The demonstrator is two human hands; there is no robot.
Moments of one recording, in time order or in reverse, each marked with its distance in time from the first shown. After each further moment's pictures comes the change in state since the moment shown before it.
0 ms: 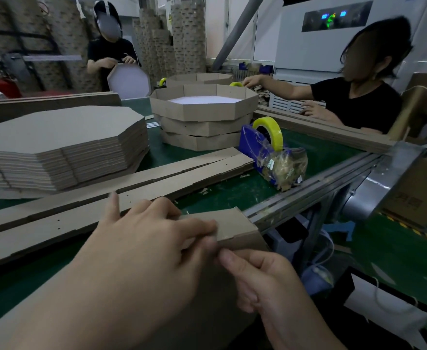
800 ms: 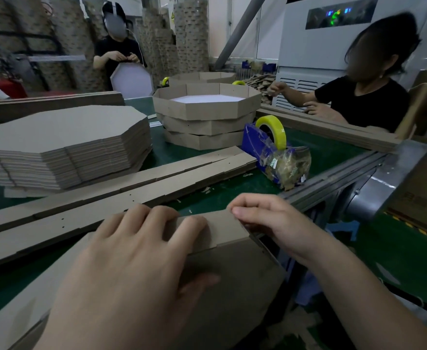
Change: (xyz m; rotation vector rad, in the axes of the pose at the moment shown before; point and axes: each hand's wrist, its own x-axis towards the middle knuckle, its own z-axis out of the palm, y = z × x) left_hand -0.013 -0.005 0.020 0.123 0.295 0.109; right_hand 0.058 -0.047 -0.045 -0.407 -0.299 -0.161
